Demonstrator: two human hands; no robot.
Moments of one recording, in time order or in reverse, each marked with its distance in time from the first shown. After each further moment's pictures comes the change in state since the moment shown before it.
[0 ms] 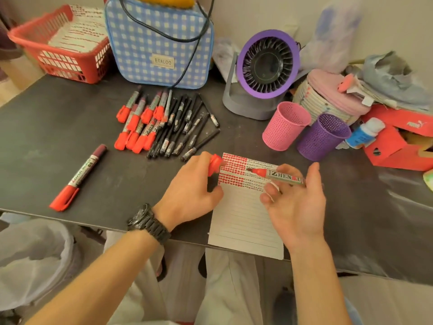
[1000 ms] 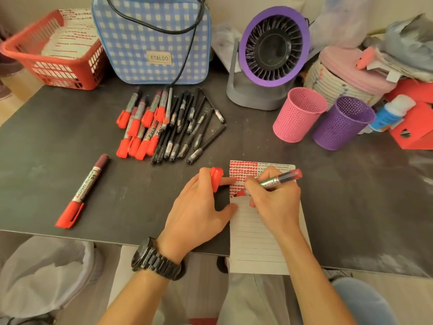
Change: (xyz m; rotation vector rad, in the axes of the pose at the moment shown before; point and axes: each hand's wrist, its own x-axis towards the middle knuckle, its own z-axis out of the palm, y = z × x) left_hand -0.022 -0.015 0.021 0.124 -0.001 -0.093; right_hand 0.028 0.056 0.006 -1.005 0.151 -0.457
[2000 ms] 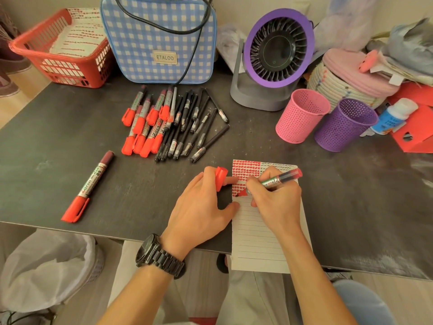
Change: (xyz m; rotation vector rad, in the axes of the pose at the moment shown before) left_hand -0.002 0.004 0.000 0.021 0.004 -0.040; right_hand -0.001 -0.002 0.001 -0.033 -0.019 -0.050
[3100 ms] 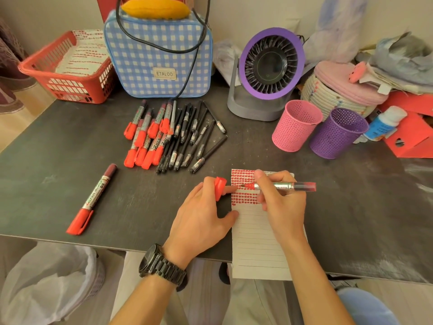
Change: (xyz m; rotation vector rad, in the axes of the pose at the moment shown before) left_hand 0.002 -0.002 -0.002 -0.003 -0.014 0.015; right_hand 0.007 -0.001 -0.007 0.312 0.083 0.103
